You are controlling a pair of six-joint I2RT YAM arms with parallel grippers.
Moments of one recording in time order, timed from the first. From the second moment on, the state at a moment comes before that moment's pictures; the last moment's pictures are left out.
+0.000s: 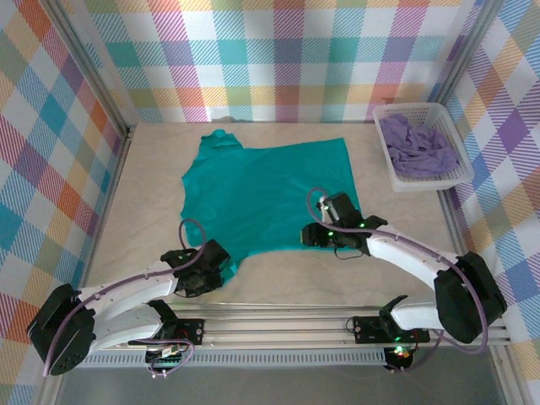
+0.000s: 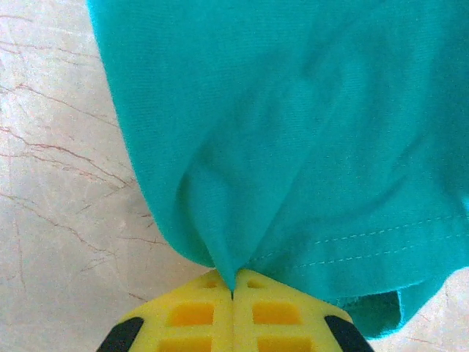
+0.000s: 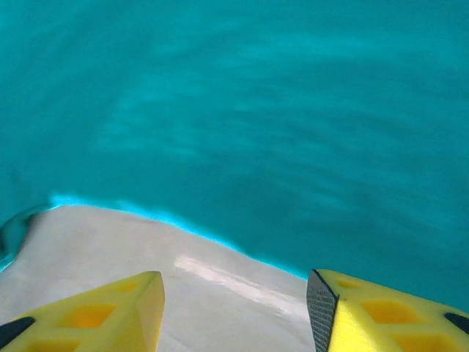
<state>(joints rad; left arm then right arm) -0.78 1.04 0.46 -0.78 -0.14 -1.03 0.56 1.29 0.71 -0.41 -0.17 0.51</state>
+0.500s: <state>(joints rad) -0.78 0.86 0.46 -0.80 -0.13 -0.99 0.15 1.28 0.67 -0.67 -0.03 0.59</state>
